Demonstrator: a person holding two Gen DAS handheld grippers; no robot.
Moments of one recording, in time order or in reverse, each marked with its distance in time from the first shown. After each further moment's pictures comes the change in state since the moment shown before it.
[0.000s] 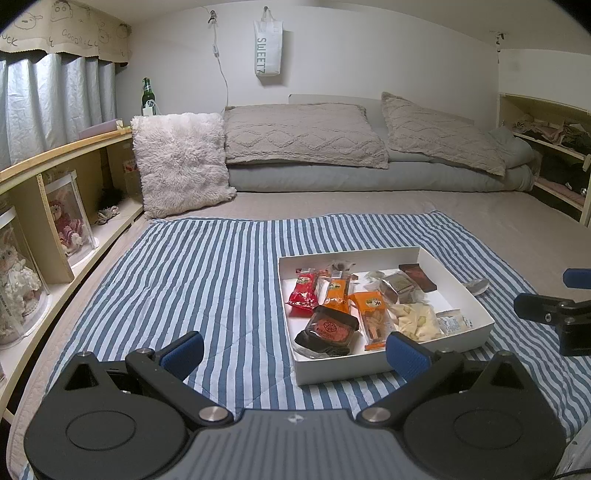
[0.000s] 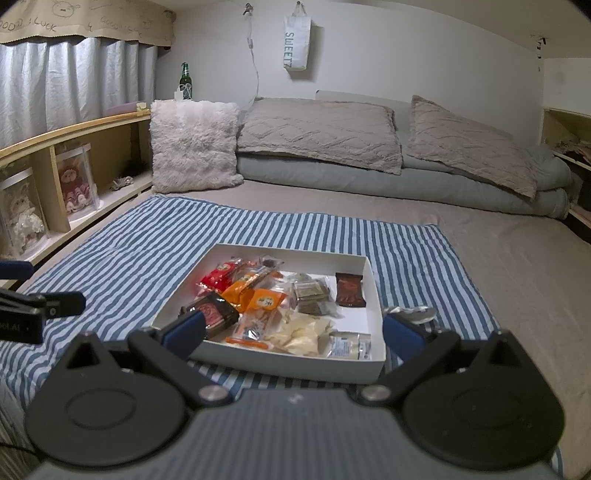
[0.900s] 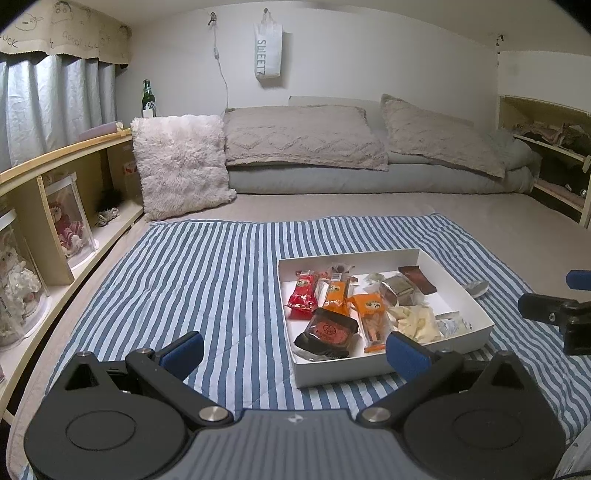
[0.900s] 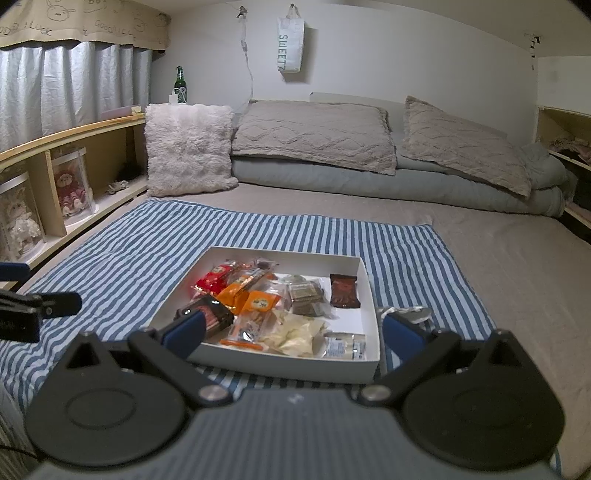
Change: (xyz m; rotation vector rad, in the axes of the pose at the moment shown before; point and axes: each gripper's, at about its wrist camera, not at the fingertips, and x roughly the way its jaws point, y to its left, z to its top) left arm -0.001 0.000 0.002 -0.001 -0.004 0.000; right arm -0.004 0.000 0.000 0.010 -0.006 -0.016
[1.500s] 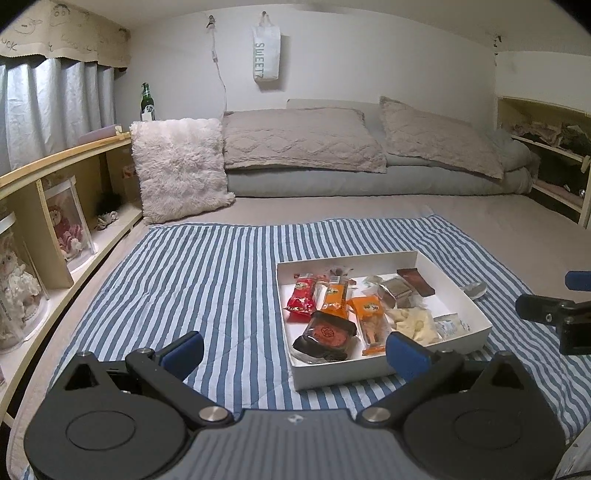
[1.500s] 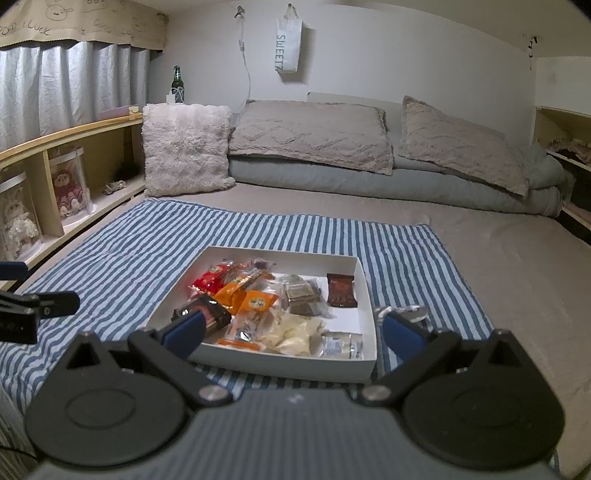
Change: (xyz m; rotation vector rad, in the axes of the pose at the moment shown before) left arm -0.003 0.000 0.000 0.005 -0.010 -0.005; right arm -0.001 -0.003 0.000 0.001 0.002 -0.006
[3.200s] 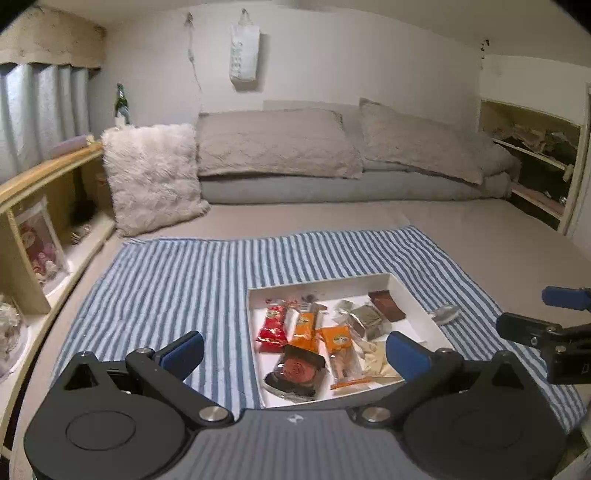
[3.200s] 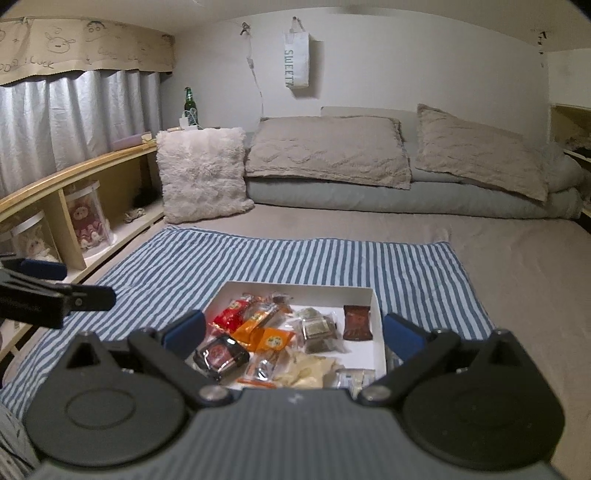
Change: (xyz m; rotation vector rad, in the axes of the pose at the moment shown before) left arm -0.001 -0.012 0.065 0.002 0.016 -0.062; right arm -0.013 -0.027 0.057 0.044 -0.031 0.081
